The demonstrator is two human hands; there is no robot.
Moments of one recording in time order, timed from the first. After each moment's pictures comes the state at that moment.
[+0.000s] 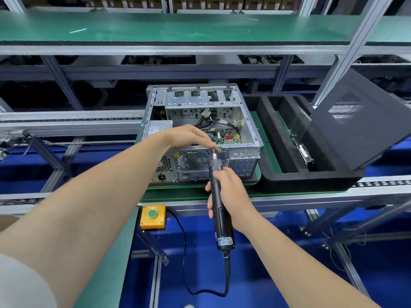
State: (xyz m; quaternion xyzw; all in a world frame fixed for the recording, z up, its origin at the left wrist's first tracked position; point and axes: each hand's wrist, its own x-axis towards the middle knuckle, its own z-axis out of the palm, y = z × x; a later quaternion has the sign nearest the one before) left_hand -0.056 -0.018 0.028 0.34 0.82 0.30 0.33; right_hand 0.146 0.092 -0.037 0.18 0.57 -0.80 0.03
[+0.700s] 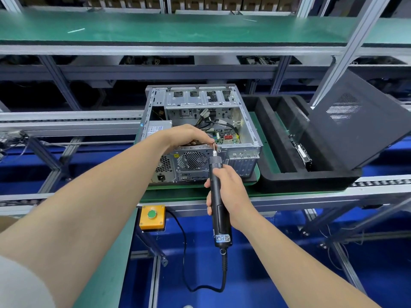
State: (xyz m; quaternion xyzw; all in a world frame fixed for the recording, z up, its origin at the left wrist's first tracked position) left_hand -0.056 -0.019 0.028 0.31 0.84 0.31 0.31; right_hand 0.143 0.089 -0.035 0.18 0.57 -0.80 0.01
